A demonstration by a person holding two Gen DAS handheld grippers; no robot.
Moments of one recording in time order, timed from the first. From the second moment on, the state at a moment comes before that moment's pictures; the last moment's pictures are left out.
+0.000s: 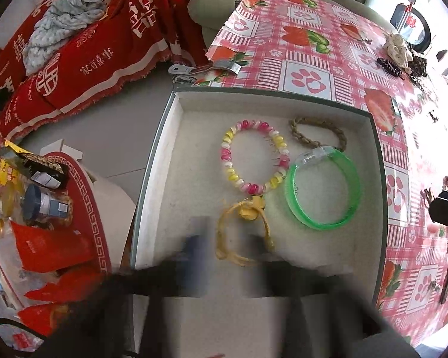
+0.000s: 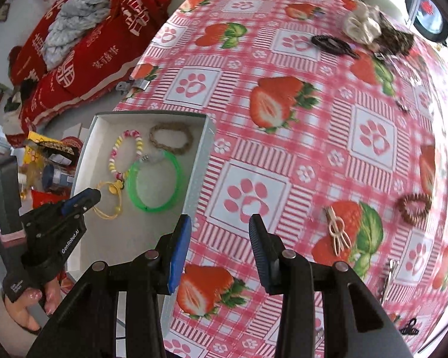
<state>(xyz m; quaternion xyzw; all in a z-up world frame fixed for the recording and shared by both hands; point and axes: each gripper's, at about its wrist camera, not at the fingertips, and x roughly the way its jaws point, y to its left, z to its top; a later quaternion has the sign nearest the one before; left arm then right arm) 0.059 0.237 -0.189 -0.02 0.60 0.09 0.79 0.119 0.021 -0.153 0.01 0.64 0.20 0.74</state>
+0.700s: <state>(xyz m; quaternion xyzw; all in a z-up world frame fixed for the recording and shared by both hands) 0.066 0.163 -0.153 0.07 0.58 0.03 0.81 0.091 -0.043 -0.152 0.09 0.64 0.15 0.75</state>
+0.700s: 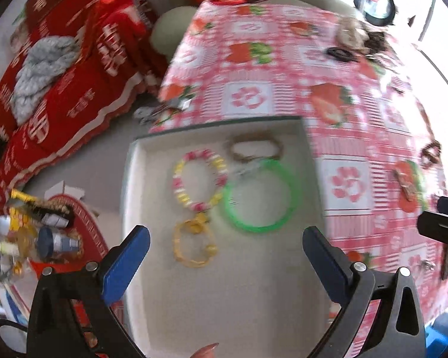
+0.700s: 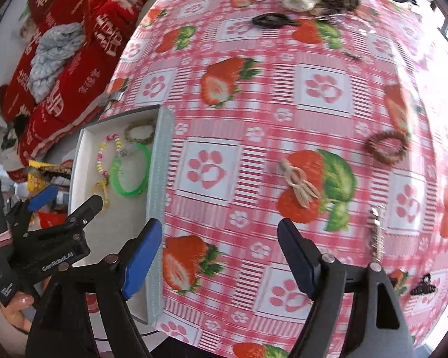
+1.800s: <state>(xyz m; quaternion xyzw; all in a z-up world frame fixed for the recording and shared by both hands) 0.109 -0.025 -0.193 0.05 0.64 -0.07 0.77 -0.011 -0.293 -0.188 0.26 0.63 -0.15 0.71</state>
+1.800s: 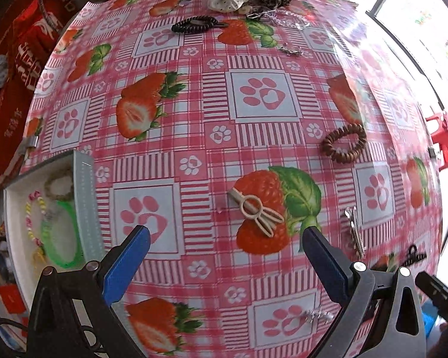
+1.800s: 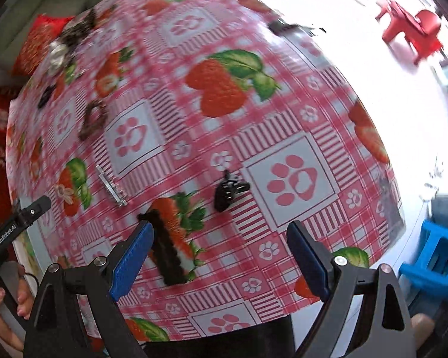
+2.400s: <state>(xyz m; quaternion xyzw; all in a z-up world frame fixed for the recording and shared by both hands) 0.132 -0.041 -0.231 0.02 0.65 -0.01 0.76 0.010 -0.292 -0.223 0.27 0.64 -0.18 0.70</state>
